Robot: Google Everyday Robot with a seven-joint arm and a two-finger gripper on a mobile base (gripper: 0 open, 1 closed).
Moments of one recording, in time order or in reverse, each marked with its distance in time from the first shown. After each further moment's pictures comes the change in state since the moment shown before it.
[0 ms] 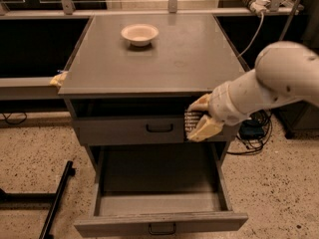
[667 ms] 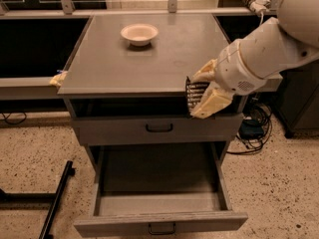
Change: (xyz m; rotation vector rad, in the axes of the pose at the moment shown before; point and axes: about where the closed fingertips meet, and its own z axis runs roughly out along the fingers) arm -0.074 -0.013 -0.093 0.045 0.049 -0.073
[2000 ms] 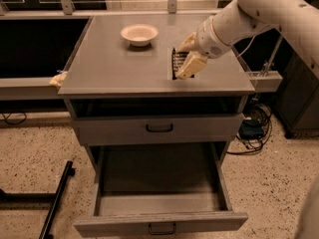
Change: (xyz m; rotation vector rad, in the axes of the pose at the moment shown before) arm 0.013 -0.147 0.072 0.048 -0.080 -0.013
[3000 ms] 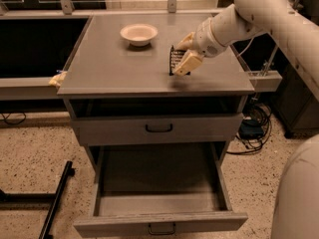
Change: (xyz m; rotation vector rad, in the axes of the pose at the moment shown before) arm 0.006 -0.030 0.027 0.021 -0.075 0.045
